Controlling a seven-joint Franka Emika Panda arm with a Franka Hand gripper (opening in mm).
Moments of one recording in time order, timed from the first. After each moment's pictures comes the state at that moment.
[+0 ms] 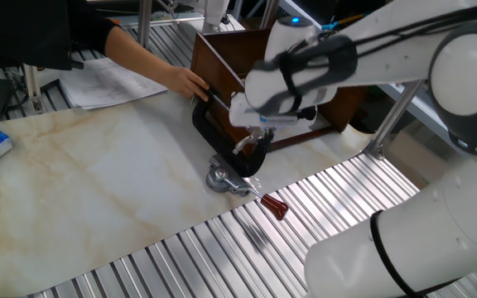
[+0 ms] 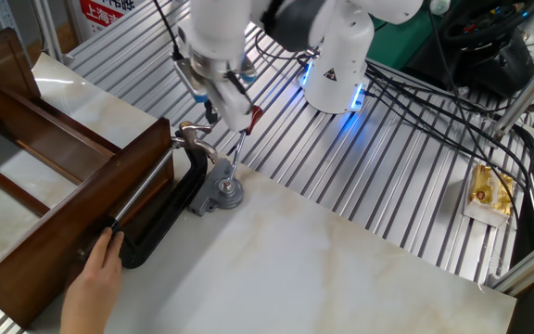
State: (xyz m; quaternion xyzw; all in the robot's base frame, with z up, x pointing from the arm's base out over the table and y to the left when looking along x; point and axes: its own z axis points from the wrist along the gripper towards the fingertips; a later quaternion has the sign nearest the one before) arm 0.401 -0.123 0.208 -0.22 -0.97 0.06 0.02
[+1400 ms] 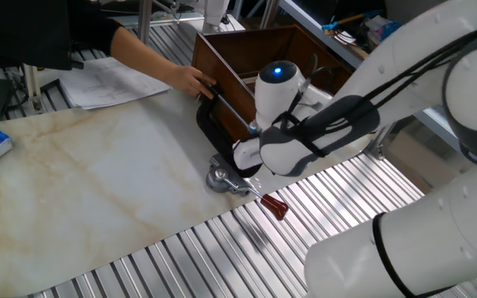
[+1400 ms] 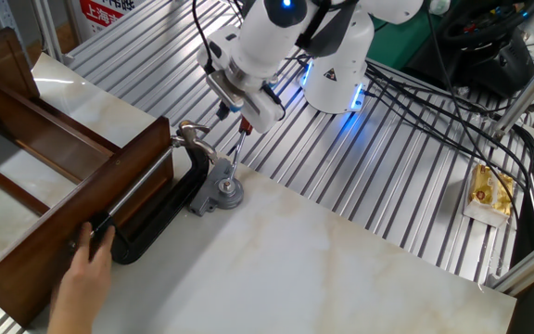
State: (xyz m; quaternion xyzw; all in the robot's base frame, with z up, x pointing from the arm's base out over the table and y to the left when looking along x) arm 0.346 -0.119 0.165 -0.09 -0.98 0.17 0.00
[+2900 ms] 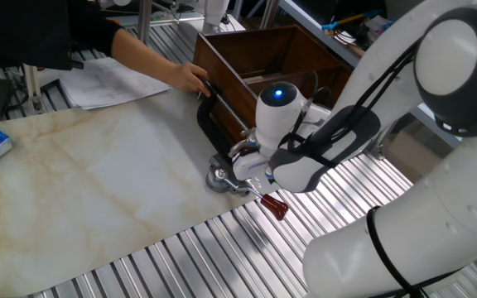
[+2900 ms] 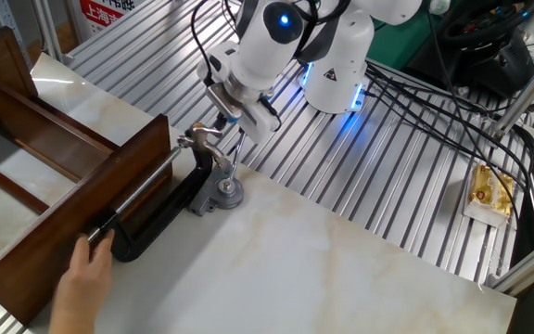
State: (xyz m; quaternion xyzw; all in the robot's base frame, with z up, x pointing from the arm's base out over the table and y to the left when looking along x) arm 0.344 -0.125 0.124 -0.10 -0.98 0.17 -0.03
